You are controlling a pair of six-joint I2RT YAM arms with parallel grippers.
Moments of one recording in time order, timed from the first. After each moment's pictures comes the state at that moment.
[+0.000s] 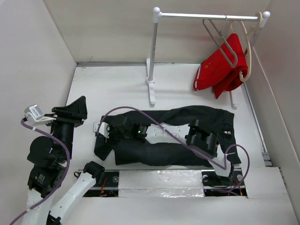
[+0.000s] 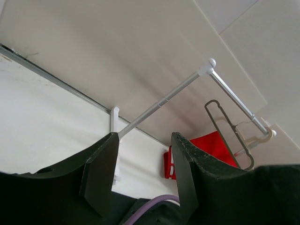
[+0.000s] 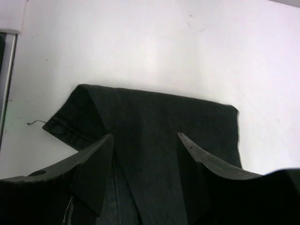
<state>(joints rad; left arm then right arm) -0.49 0.39 1.05 -0.45 -0.51 -0.67 1.22 2.10 1.57 0.11 -0.18 -0.40</state>
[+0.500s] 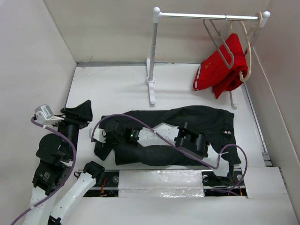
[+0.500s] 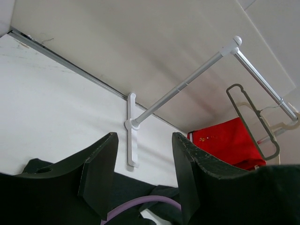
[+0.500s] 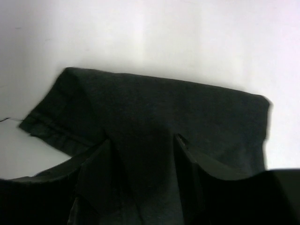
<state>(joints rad) -0.49 0.36 0.97 -0.49 -0.51 -0.64 1.26 2.27 1.71 -0.01 -0.09 -0.44</state>
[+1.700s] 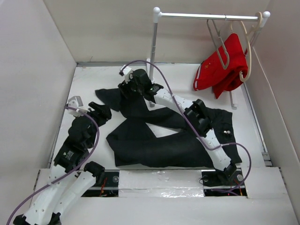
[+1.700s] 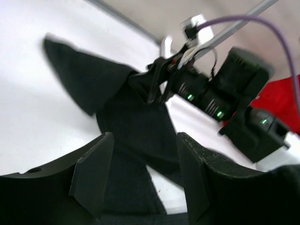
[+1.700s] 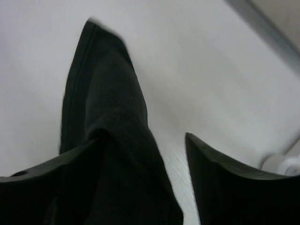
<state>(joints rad) -0.49 0.49 0.77 -0.46 -0.48 -0.69 0.80 2.40 2.12 -0.06 -0.12 -0.15</state>
